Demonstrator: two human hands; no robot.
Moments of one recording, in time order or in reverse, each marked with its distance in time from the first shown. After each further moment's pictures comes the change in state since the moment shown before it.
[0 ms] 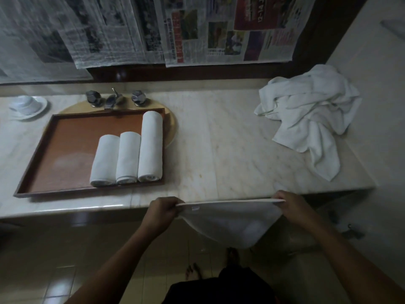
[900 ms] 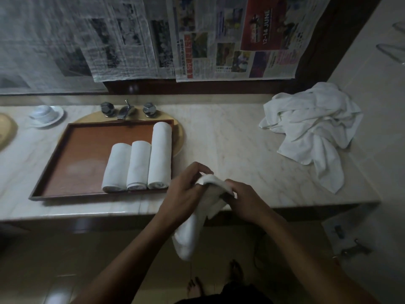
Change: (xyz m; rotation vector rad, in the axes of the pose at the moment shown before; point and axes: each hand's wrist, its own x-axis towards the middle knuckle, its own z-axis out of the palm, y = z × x) left_hand -0.012 0.143 -0.052 -0.346 0.218 0.379; right_hand -0.013 -0.185 0.009 0.225 0.007 -0.398
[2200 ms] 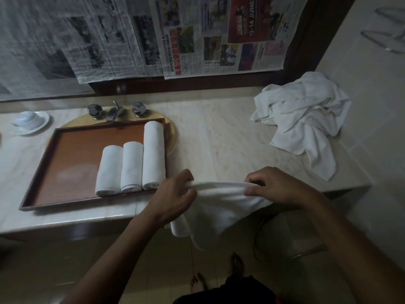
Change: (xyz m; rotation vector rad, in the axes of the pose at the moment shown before) left_hand 0.000 -0.021 -0.021 0.405 -0.231 -0.060; right_hand -0.030 -0.005 -0.092 -0.100 -0.221 0.093
